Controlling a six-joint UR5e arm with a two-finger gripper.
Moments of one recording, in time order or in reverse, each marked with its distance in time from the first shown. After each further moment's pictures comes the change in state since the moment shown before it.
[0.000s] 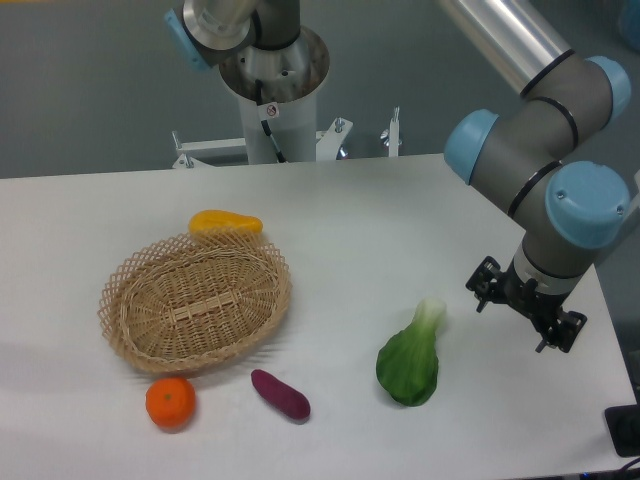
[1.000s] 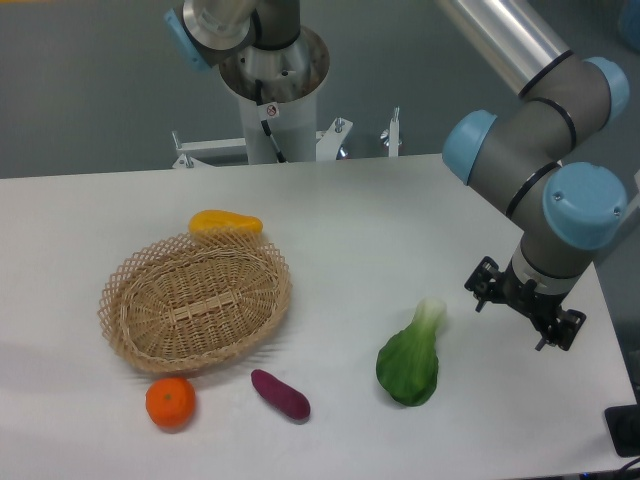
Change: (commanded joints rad) arm -0.003 0.003 -0.012 0.011 0.009 -0.040
